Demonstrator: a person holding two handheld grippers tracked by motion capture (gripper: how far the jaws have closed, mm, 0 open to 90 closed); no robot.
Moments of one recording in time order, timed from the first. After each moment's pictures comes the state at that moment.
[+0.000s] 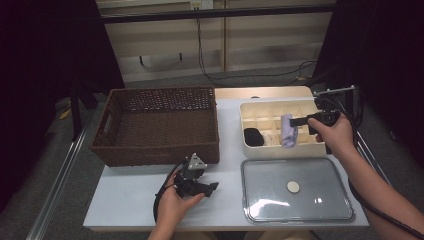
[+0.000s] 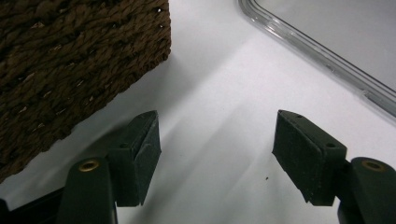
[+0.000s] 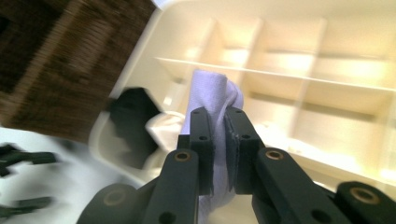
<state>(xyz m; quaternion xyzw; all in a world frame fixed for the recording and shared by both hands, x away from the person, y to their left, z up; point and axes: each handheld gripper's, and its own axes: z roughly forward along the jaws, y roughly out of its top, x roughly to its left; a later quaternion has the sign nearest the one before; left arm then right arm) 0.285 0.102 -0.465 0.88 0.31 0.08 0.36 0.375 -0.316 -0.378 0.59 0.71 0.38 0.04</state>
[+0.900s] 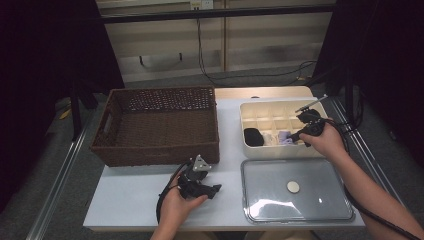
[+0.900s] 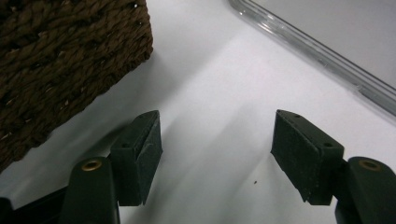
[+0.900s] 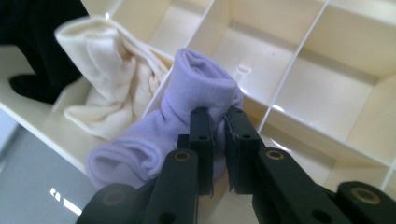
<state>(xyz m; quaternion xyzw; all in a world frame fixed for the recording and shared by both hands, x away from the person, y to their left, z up) 0.282 0.092 -0.468 0.89 0.30 0.07 0.35 0.384 -0.298 -0.422 0.54 0.81 0.23 0.04</state>
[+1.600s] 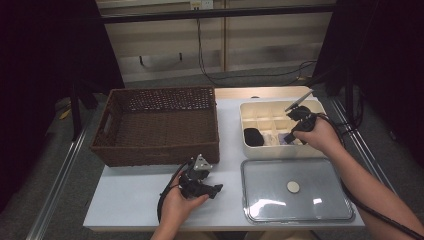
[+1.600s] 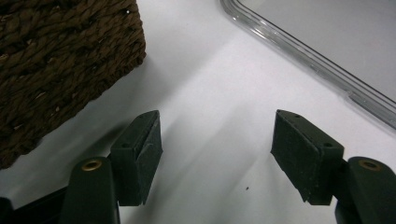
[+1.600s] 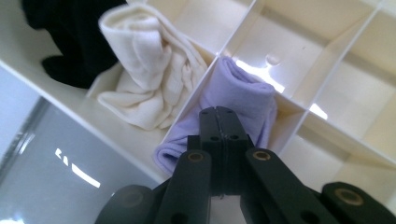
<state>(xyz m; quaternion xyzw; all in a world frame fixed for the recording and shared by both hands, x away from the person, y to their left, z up) 0.283 0.089 -0.467 0.89 0.30 0.06 0.35 0.392 -0.271 -0.407 0.52 0.84 0.16 0.01</state>
